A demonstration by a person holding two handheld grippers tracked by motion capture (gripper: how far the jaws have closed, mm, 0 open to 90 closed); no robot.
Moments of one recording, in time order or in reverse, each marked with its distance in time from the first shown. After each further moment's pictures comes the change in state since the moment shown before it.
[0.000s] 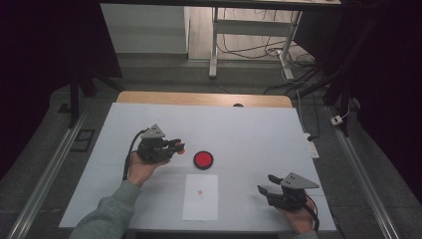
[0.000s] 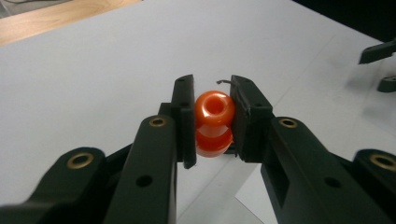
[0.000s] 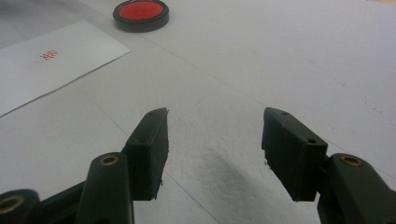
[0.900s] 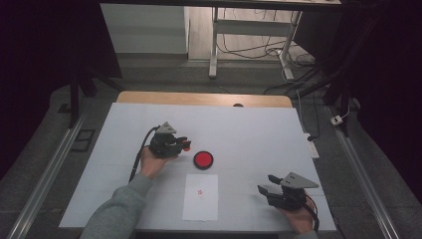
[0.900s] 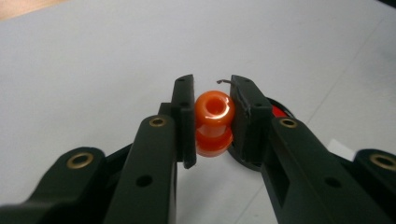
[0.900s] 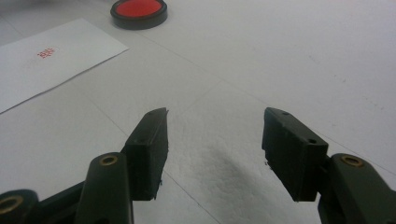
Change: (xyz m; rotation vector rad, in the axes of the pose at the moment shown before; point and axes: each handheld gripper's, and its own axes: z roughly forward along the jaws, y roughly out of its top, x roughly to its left) left arm 0.016 0.000 0.047 0.064 0.037 -0.014; right arm -0.001 -0.001 0.002 0.008 0.003 0.007
